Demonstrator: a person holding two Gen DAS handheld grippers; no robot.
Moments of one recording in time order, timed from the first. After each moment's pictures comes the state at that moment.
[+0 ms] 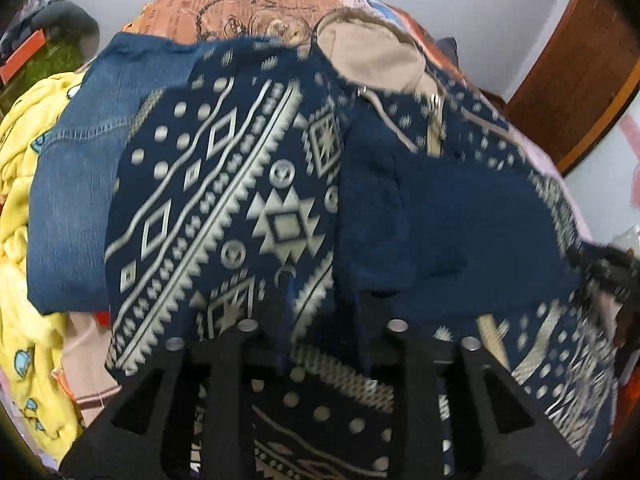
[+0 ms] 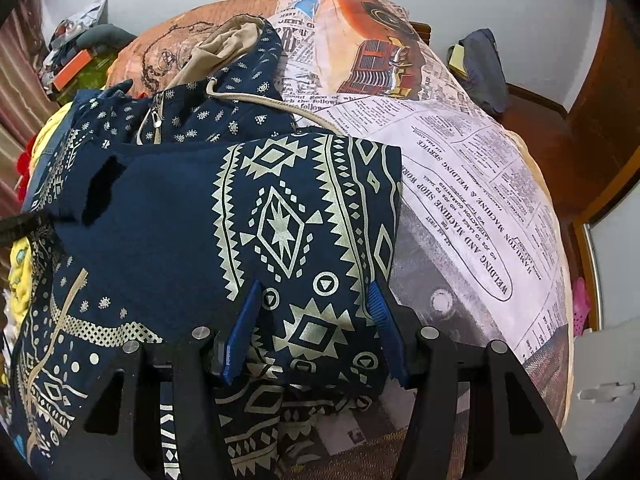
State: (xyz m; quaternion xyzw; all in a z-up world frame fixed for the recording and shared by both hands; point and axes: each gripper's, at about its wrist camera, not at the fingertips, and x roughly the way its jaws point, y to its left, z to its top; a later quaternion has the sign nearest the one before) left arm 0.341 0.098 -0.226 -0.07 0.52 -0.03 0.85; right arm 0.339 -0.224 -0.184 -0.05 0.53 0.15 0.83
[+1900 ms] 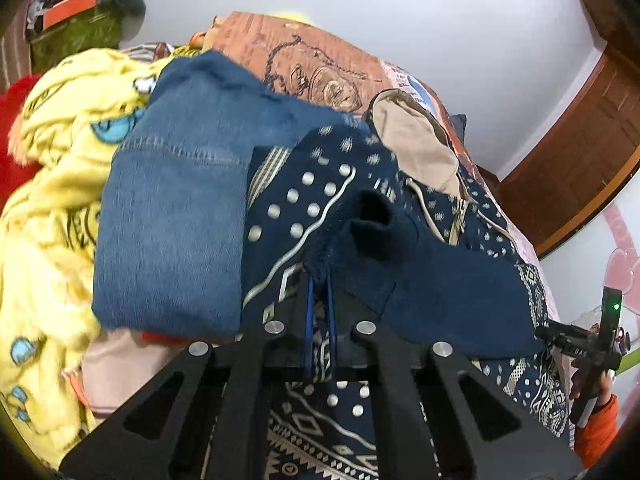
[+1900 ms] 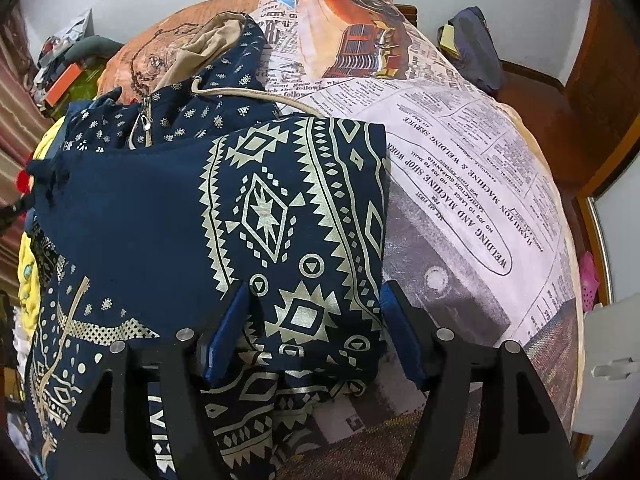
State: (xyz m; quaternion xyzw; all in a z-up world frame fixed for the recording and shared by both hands) left arm 0.311 0.195 -0.193 -0.19 0.44 -0.01 0.88; right arm 0.339 -0.233 -0.180 -0.02 0.55 0.15 0.82
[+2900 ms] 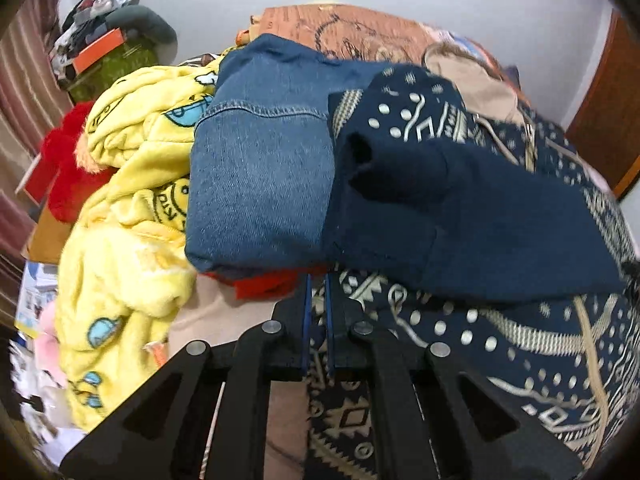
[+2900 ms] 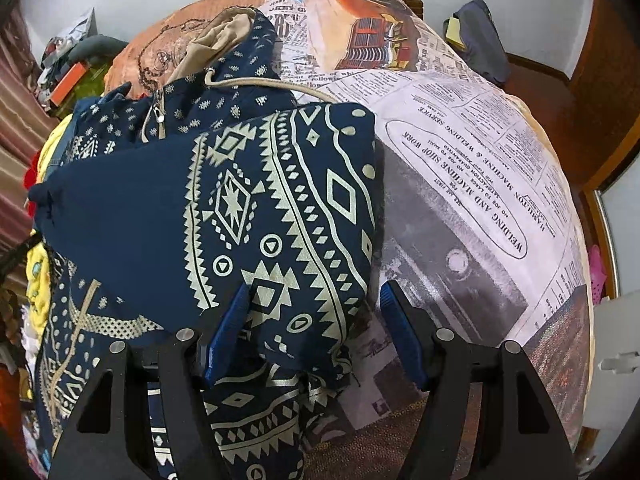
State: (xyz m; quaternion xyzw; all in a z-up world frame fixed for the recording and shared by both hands) left arm 0.272 0.189 -0.214 -0.04 0.48 0.09 0.87; right arm 0.335 -0.229 -0.180 -0.01 0.56 0.16 0.81
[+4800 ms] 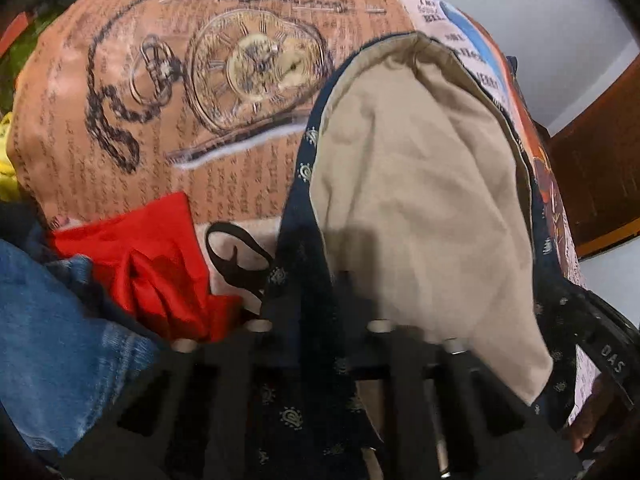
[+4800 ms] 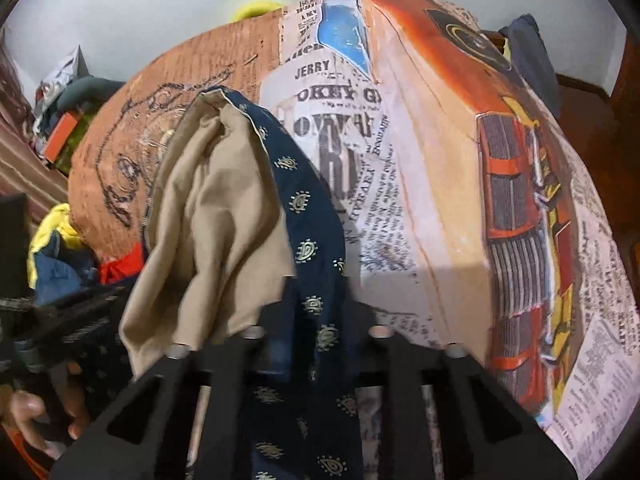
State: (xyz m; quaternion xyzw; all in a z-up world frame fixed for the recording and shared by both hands) left arm 0.622 0.101 -0.266 -0.13 0.56 0.04 0.81; right arm 0.579 -0.101 -0.202 0.04 0.54 0.20 0.81
